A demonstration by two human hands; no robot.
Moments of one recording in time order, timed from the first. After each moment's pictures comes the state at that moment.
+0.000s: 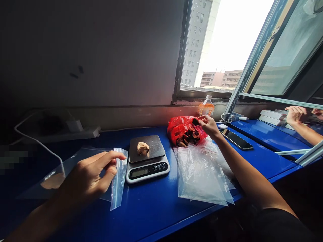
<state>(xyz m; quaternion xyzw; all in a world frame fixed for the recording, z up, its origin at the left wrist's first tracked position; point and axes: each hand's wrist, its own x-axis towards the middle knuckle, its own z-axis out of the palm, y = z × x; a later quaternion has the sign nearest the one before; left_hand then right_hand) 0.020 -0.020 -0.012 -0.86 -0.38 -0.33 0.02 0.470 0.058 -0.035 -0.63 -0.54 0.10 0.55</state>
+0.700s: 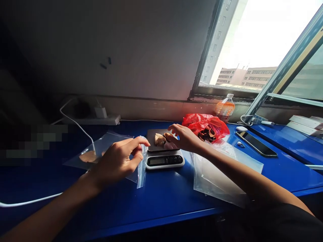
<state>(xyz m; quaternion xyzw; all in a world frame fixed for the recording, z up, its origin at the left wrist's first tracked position) 0.032 -0.031 -0.005 -0.86 -0.40 -0.30 -0.08 0.290 0.022 -0.022 -0.48 -0.83 -0.03 0.27</state>
